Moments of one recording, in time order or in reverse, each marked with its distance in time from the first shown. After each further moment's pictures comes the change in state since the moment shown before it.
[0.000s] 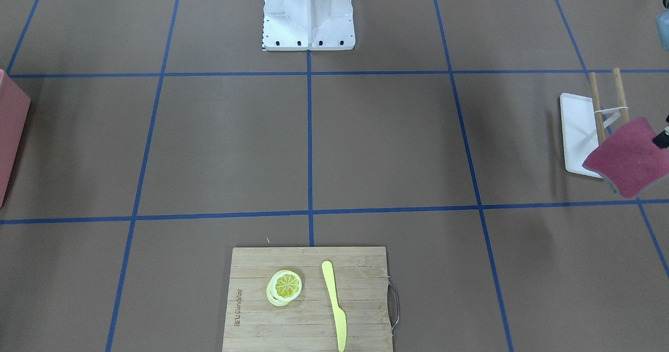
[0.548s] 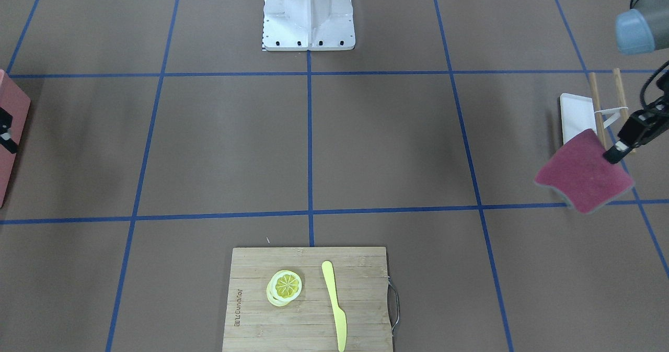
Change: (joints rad) left arm 0.186 -0.142 -0.064 0.001 0.155 -0.384; right arm -0.161 0.051 -0.001 0.304 -0.025 0.226
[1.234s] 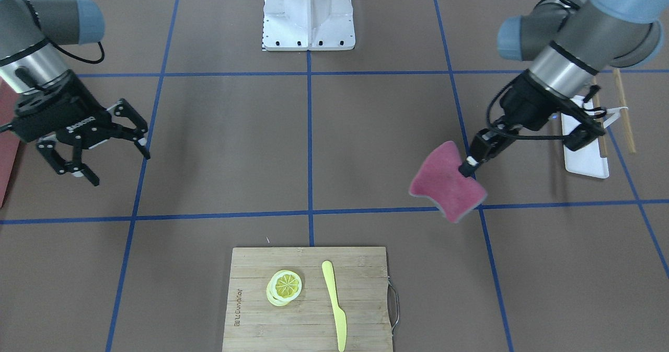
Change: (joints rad) left arm 0.314 -0.273 0.014 0.032 0.230 -0.447; right arm -0.332 0.215 0.005 0.070 -0.324 0.248
